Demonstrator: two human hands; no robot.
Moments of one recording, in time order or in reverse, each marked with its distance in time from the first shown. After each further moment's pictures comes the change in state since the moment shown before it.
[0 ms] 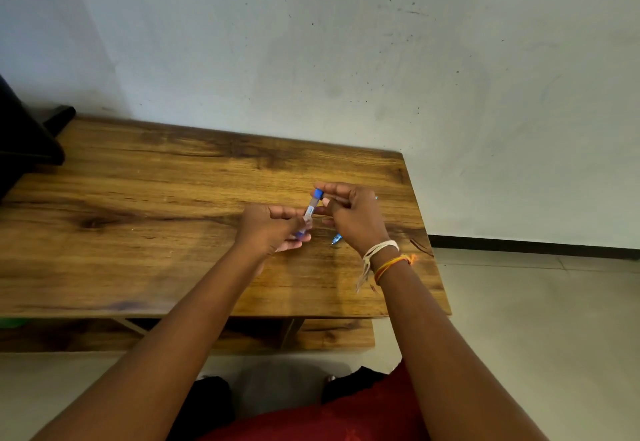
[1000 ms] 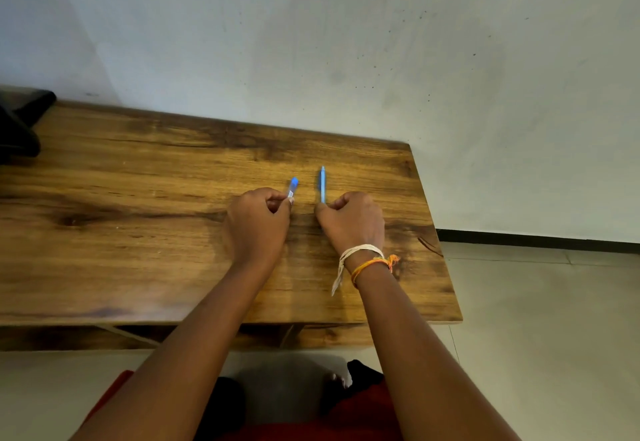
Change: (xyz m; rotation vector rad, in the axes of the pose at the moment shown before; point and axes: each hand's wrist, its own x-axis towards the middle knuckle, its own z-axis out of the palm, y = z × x) left_hand 0.029 -0.023 0.004 0.602 0.554 0.466; right_hand 0.011 0.018 0.024 -0.491 0.321 0.157
